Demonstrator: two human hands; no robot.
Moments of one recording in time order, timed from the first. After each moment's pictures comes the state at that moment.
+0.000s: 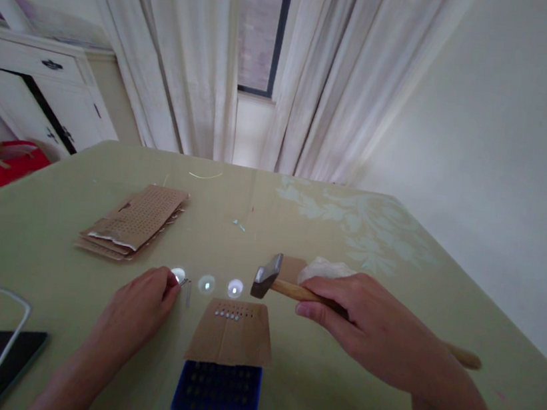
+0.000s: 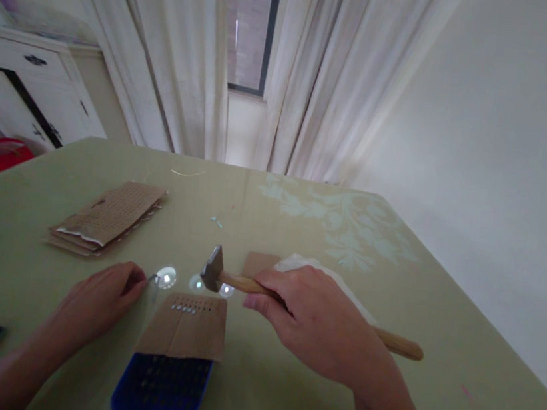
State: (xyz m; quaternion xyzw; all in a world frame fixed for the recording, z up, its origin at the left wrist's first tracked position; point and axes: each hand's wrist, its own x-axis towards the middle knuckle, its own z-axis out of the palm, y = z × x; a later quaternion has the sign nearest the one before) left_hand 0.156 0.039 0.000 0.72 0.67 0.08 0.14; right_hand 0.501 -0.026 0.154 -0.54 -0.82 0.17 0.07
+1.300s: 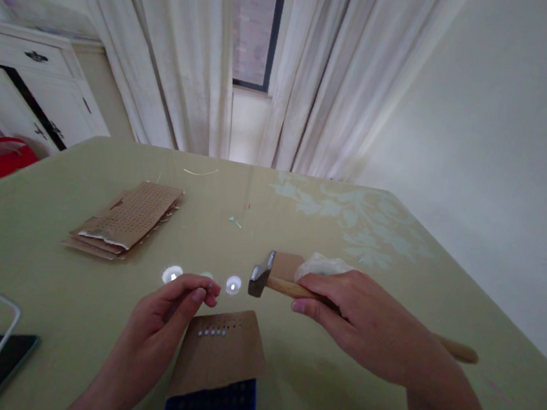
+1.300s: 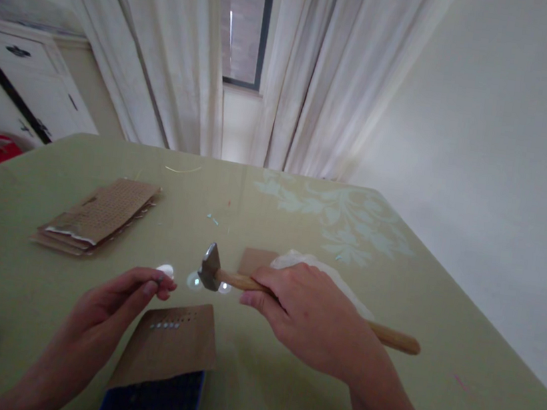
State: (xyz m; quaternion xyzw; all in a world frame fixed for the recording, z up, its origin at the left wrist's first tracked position) left_hand 0.208 -0.006 0.033 0.60 0.47 0.48 0.44; right_hand 0.498 -0.022 0.151 -0.55 -0.82 0.16 0.03
